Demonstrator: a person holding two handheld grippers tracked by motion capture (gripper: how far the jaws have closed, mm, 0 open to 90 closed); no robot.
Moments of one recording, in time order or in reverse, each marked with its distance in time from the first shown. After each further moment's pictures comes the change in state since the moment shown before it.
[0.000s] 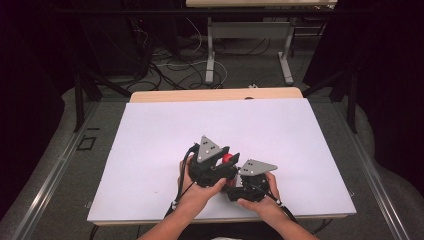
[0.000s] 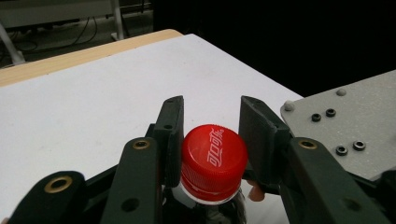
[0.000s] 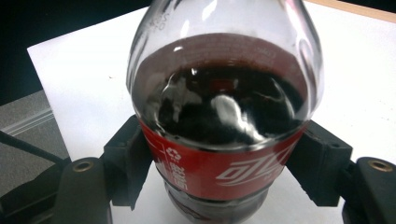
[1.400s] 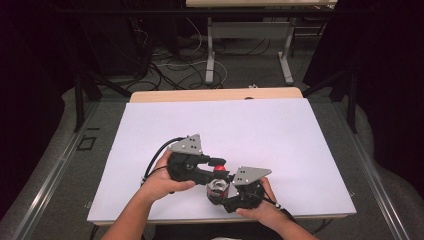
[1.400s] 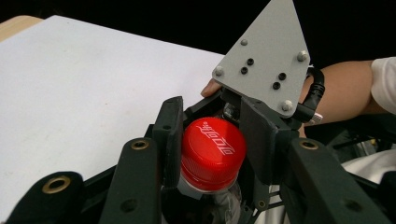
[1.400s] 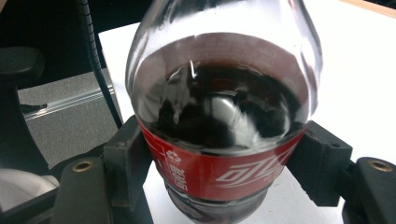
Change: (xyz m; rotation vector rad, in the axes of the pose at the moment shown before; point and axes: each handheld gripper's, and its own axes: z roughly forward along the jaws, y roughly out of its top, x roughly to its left) left arm 0.054 0.006 -0.025 0.135 -0.538 0.232; right arm 0.018 0.002 0.002 0.001 0.189 -0.101
